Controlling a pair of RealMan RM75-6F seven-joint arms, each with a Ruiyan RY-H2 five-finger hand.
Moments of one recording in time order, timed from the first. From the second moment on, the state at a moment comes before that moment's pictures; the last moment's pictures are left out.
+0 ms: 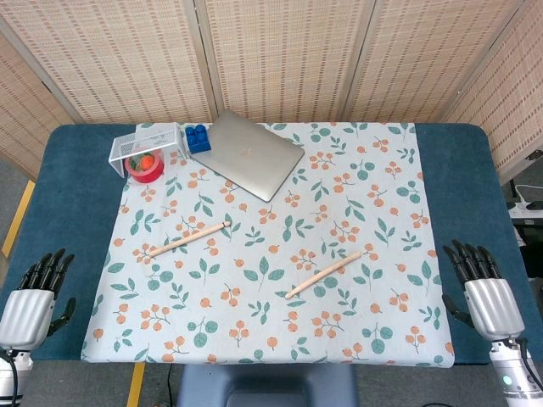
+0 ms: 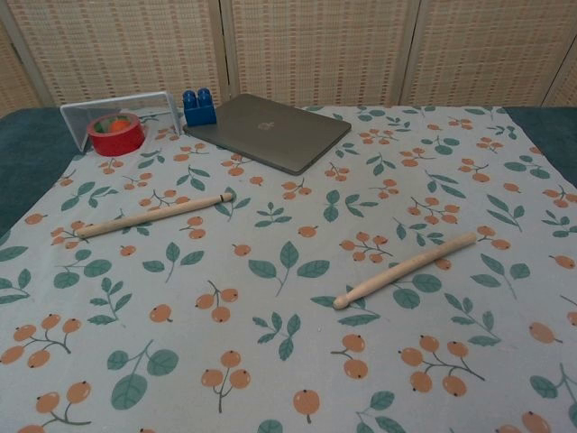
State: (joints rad) left arm -0.11 -1.18 -0.02 -1.57 1.54 1.48 0.16; right arm 0.08 -1.13 0.02 -1.63 -1.55 1.46 -0.12
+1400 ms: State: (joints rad) left arm -0.50 -1.73 -0.22 -1.18 1.34 1.12 0.52; right arm 0.07 -1.07 0.03 -1.66 -1.53 1.47 -0.04
